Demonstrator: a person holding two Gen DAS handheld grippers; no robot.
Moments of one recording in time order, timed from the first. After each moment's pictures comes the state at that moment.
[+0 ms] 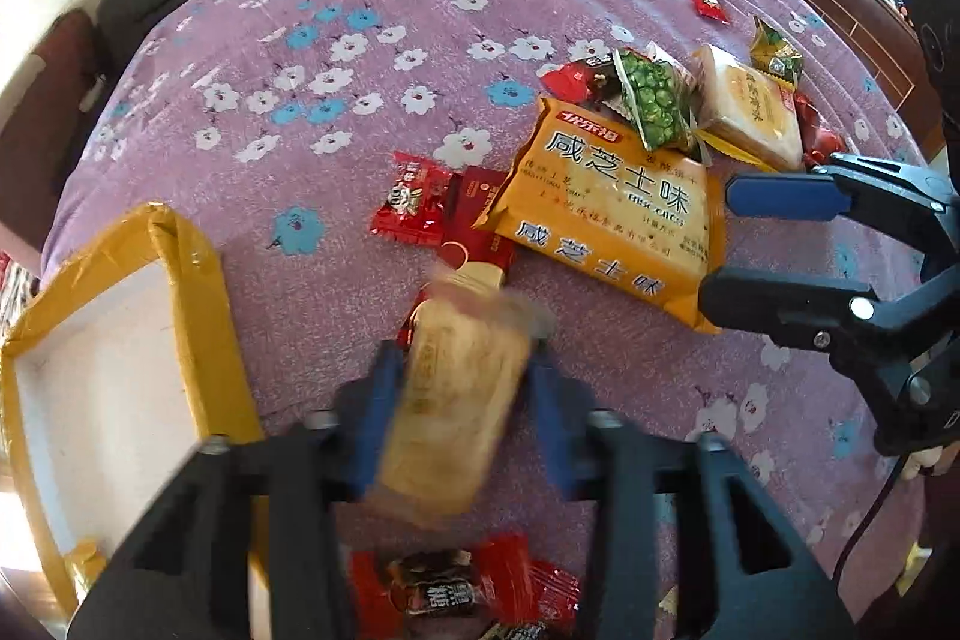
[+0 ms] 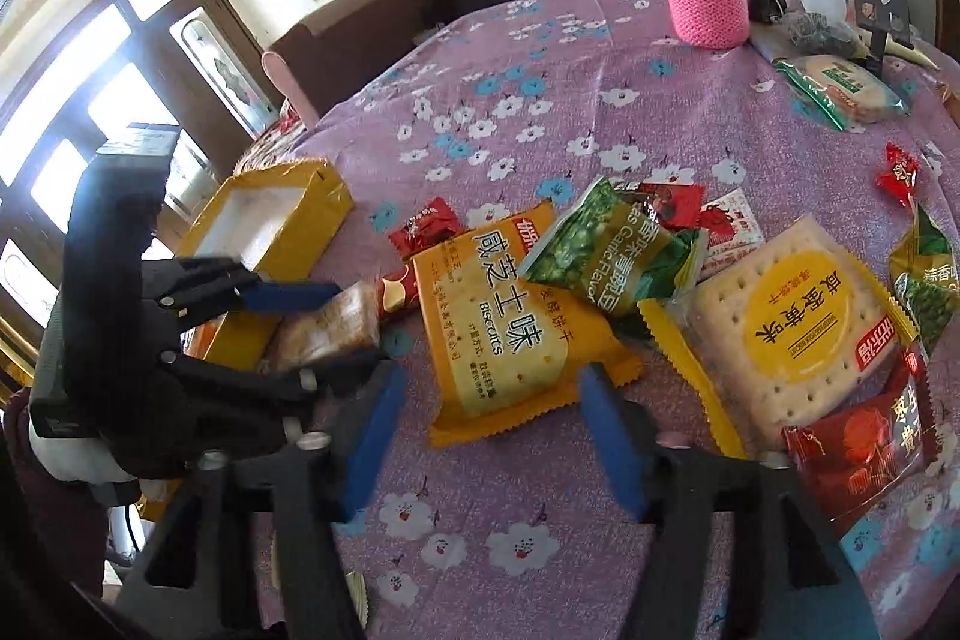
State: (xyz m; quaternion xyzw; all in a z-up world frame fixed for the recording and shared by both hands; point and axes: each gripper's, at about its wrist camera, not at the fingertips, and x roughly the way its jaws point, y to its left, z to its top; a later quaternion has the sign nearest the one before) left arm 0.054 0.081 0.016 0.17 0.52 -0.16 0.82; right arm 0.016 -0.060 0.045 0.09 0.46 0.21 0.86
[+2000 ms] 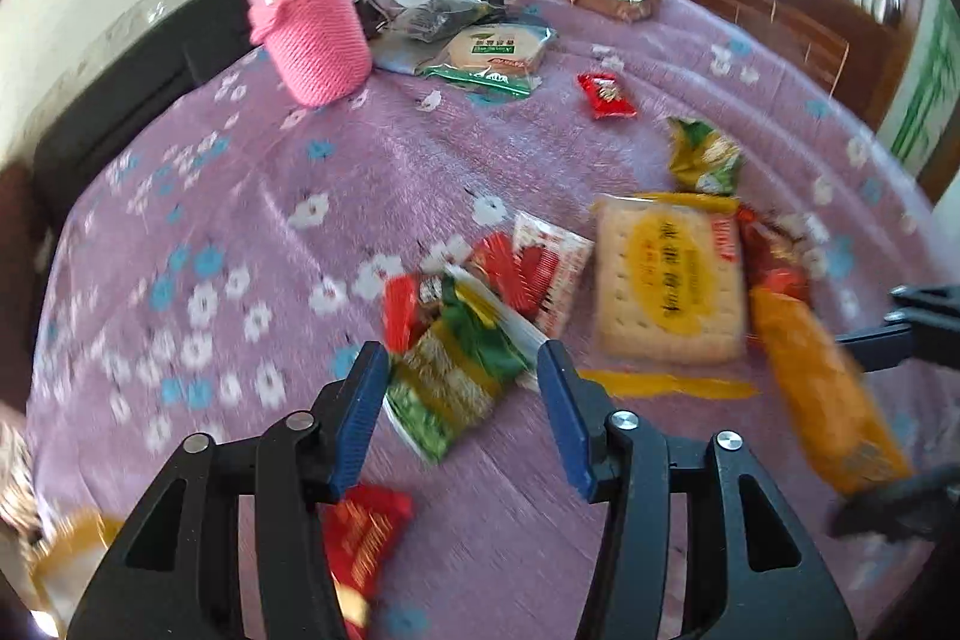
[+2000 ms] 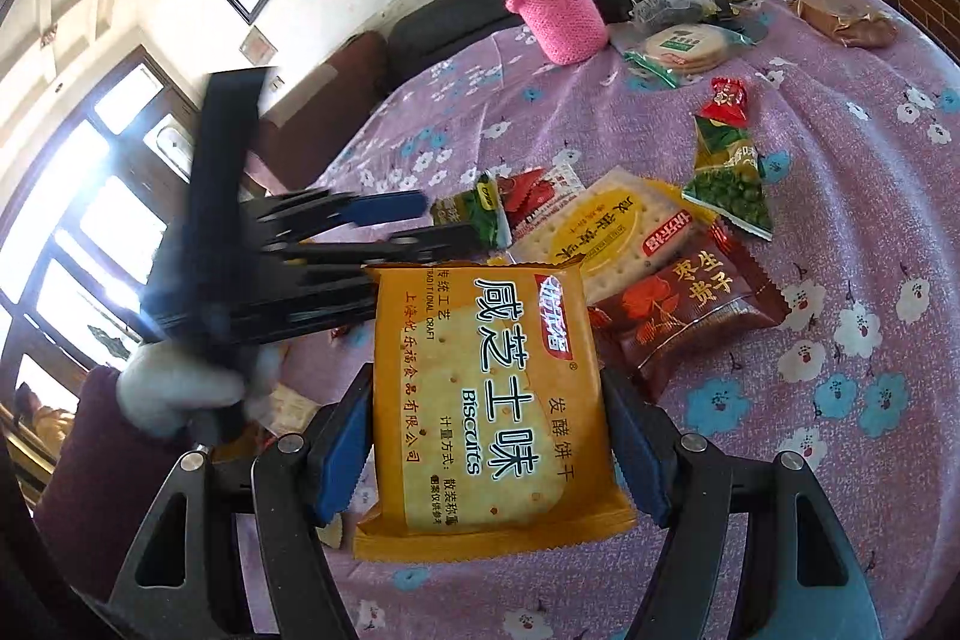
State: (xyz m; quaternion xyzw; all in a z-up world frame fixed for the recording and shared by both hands) left arm 0.109 -0.021 0.029 0.24 0.42 -0.27 0.83; right arm -0.040 -0.147 0.062 0.21 0.42 0.16 0.87
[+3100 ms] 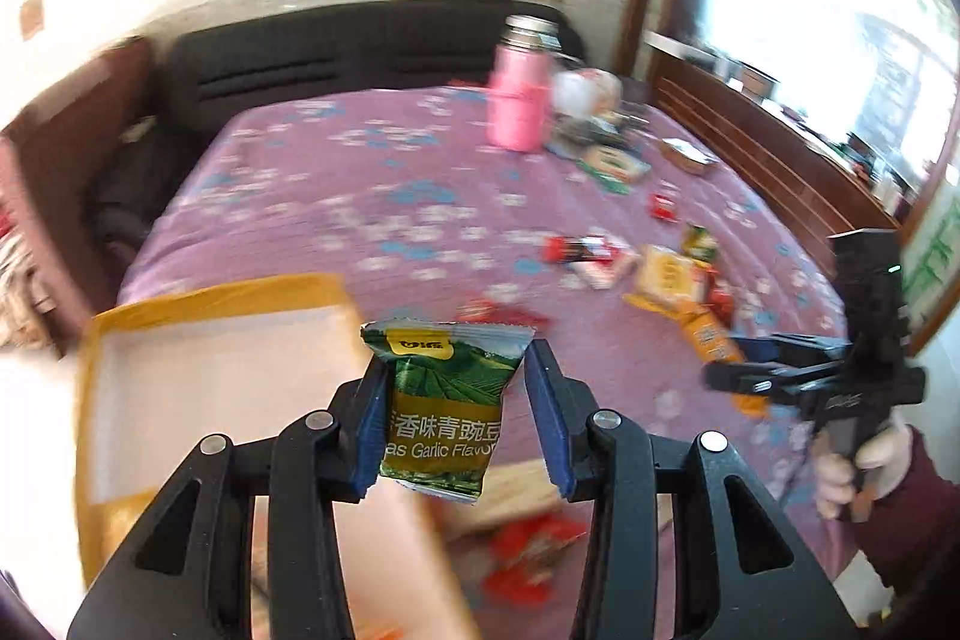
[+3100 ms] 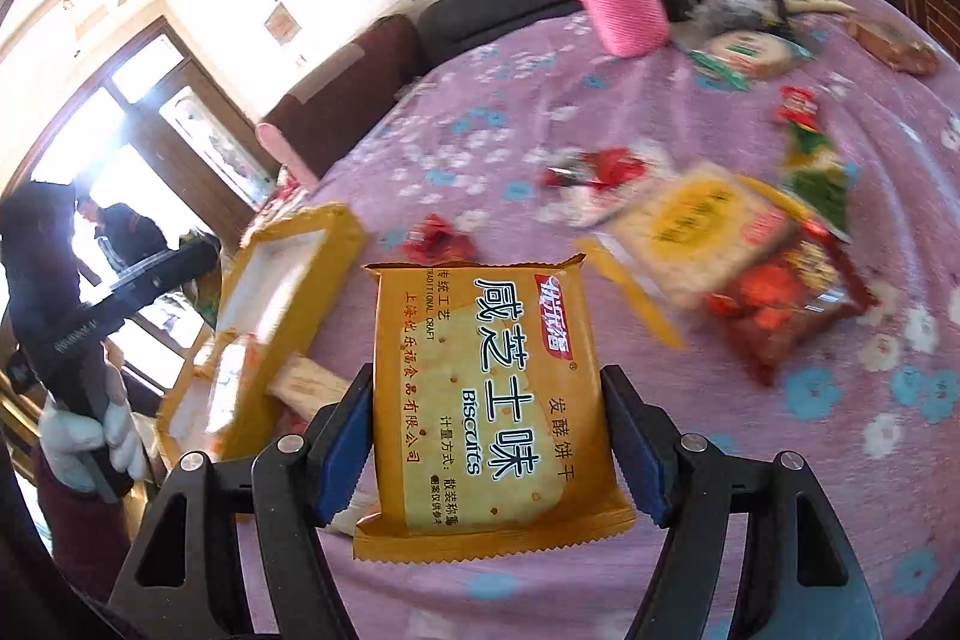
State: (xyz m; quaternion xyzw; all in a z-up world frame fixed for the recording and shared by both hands) left arm -0.009 0.176 0.124 0.03 0.37 -0.17 0.91; right arm -0.041 -0.090 0.074 0.18 0.42 0.19 0.87
